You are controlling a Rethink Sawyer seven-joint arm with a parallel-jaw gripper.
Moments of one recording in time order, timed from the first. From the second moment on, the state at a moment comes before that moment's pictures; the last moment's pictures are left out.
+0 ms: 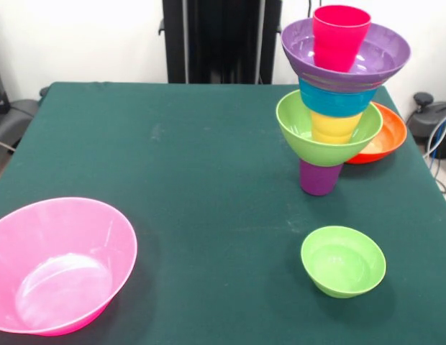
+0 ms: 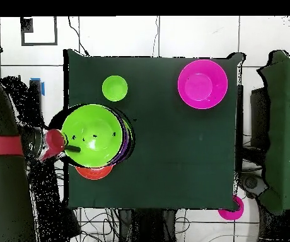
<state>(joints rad) 0.39 -0.80 -0.18 1.07 -0.39 1.71 1.73</state>
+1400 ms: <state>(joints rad) 0.39 -0.90 -0.19 1.12 -0.25 1.55 1.73</state>
